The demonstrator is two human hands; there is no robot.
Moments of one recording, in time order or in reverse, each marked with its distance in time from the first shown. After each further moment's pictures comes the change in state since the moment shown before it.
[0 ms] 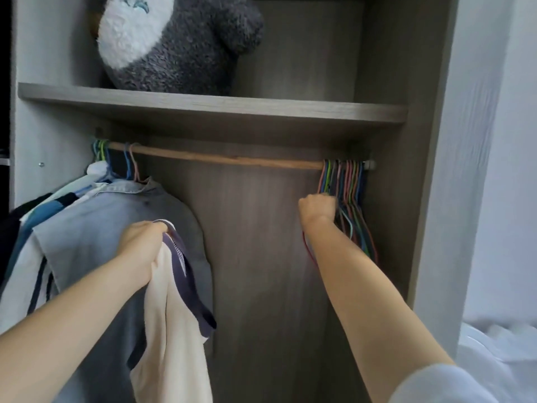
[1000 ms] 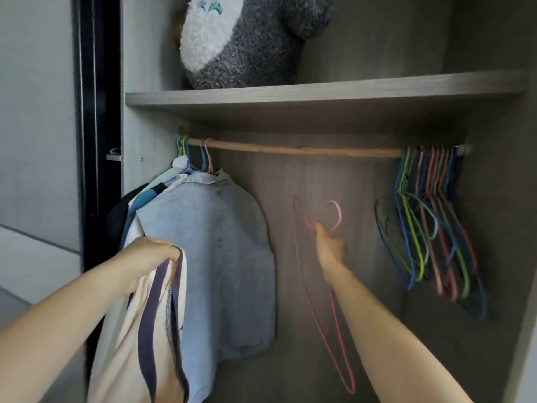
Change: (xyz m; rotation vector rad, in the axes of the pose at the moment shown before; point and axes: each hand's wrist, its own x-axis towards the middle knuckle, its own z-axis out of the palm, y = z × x) left_hand 0.011 -0.031 -0.120 0.353 -0.170 -0.166; right_hand -0.034 -0.119 0.073 1.708 -0.222 0.490
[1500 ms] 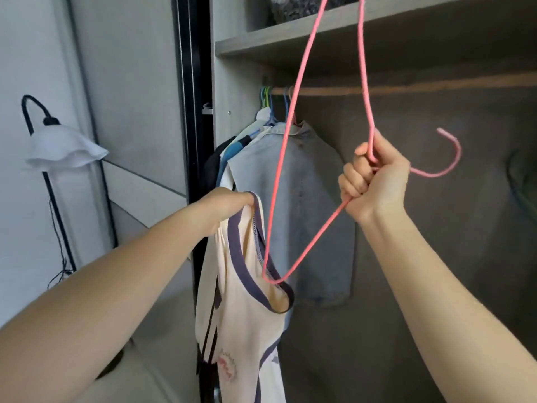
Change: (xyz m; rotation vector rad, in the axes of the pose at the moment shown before) left_hand -0.016 -0.006 -0.013 0.098 0.120 -0.099; right_hand -0.116 -0.074 0.039 1.121 -0.758 0.102
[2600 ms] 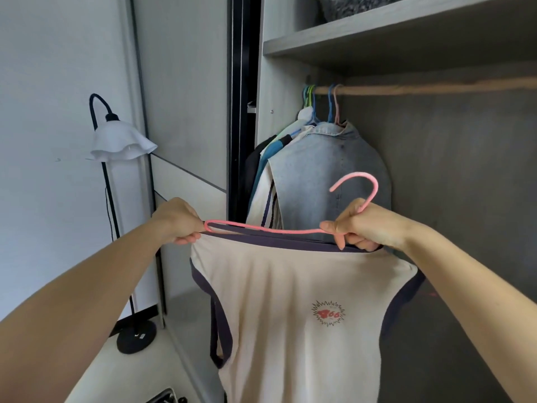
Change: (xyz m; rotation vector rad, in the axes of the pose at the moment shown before) left_hand -0.001 -0.084 -0.114 0.305 0.232 -0.139; right_hand 0.005 0.038 -0.018 -1.429 -0.623 0.450
